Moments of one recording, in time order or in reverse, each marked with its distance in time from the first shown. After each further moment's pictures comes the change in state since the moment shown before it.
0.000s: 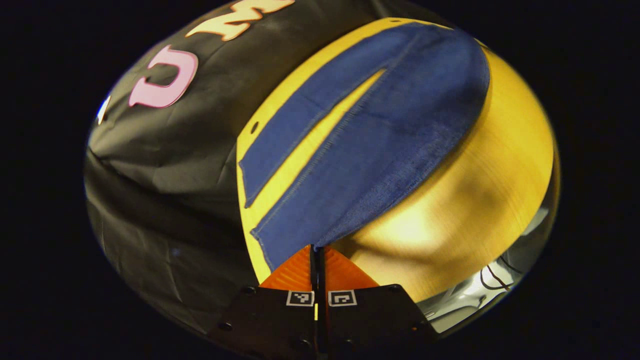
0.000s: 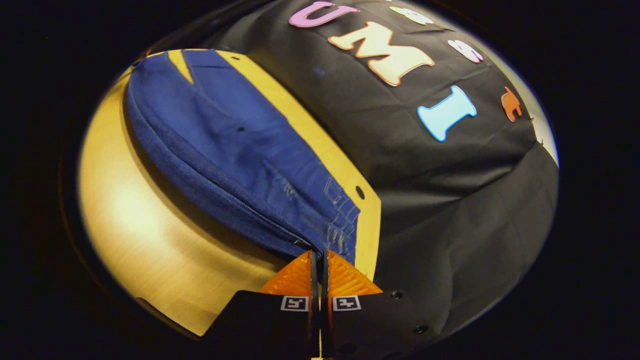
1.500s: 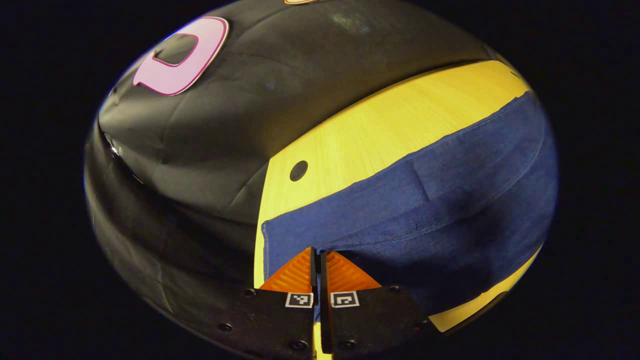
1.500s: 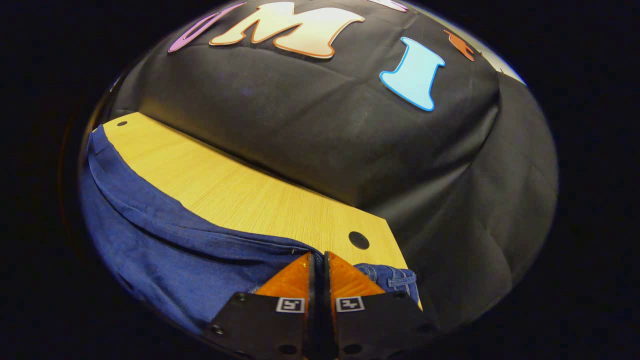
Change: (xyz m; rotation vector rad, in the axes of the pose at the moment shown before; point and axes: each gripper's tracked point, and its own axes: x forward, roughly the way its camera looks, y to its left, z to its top) left arm 0.176 0.112 0.198 -0.299 -0.008 0.084; right arm 0.235 -0.032 0.098 0.460 -0.013 -0.117
